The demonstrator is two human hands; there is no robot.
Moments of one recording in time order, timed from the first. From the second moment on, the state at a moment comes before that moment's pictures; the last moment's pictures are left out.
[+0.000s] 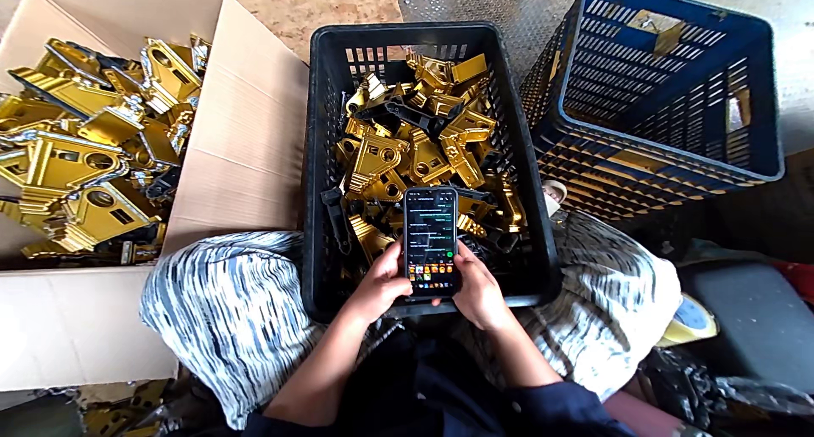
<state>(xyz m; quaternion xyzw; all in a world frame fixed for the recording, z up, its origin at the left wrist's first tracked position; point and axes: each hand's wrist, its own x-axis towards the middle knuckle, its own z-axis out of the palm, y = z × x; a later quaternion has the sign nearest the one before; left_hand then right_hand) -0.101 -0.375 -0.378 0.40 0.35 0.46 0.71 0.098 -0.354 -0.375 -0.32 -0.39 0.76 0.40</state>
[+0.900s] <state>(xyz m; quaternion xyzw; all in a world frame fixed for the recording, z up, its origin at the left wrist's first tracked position) -0.101 -0.376 -0.378 0.40 0.36 0.46 0.71 0.097 -0.356 -0.374 -0.35 -0.40 0.74 0.40</state>
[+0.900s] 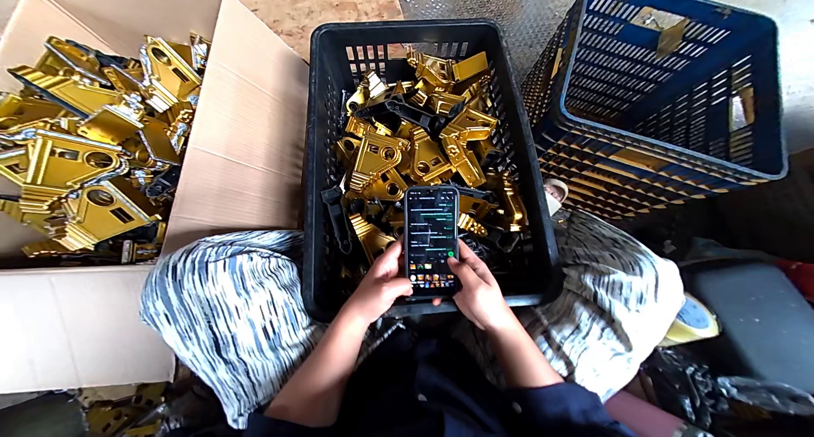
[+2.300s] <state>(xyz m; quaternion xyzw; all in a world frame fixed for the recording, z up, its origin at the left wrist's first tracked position) -0.102 -0.375 -0.378 0.39 0.35 0.45 0.72 0.097 -0.355 -0.375 -0.35 -0.41 0.74 0.40</state>
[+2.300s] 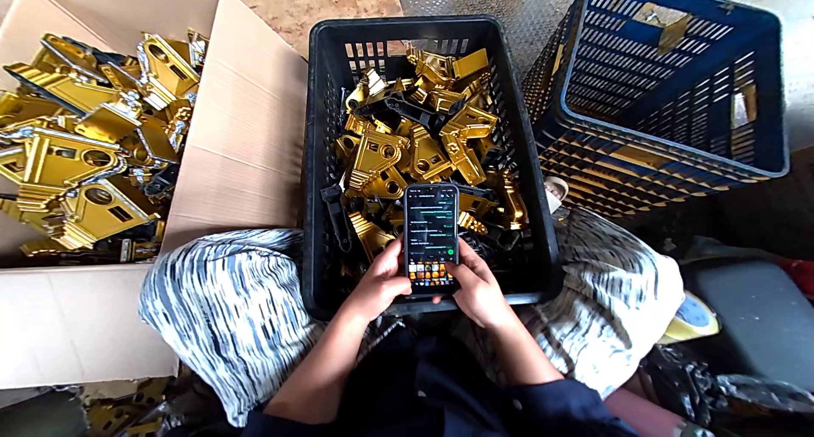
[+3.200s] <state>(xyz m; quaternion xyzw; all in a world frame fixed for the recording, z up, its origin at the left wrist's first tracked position) -0.102 -0.376 -0.379 0.40 0.35 0.46 0.72 0.099 -0.355 -0.377 -0.33 -0.41 0.75 0.39</state>
